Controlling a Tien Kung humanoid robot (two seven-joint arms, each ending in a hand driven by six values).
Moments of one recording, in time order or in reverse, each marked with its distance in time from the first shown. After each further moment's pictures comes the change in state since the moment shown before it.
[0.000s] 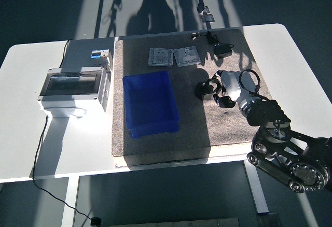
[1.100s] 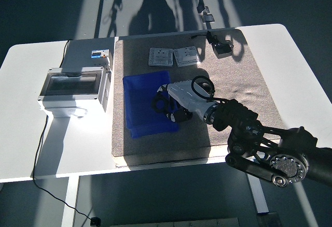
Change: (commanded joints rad) left arm -0.003 -0.008 -0.016 0.000 0.026 0.003 -0.003; right arm 0.161 0.068 -0.242 -0.049 0.174 0.086 0.200
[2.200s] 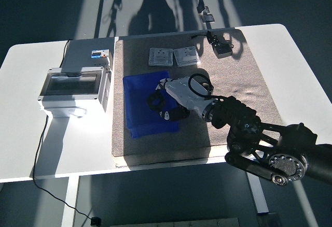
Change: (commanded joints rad) left arm -0.003 0.005 -0.002 0.000 -0.001 0.001 -0.003; right arm 0.018 0.004 -0.005 -0.001 -0.046 0.043 -0.021
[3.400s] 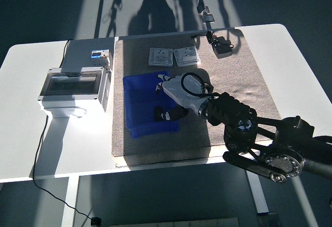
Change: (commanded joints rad) left arm 0.000 0.001 -0.010 0.000 0.012 0.002 -0.005; right arm 0.044 0.009 -0.027 0.003 -0.101 0.074 -0.060
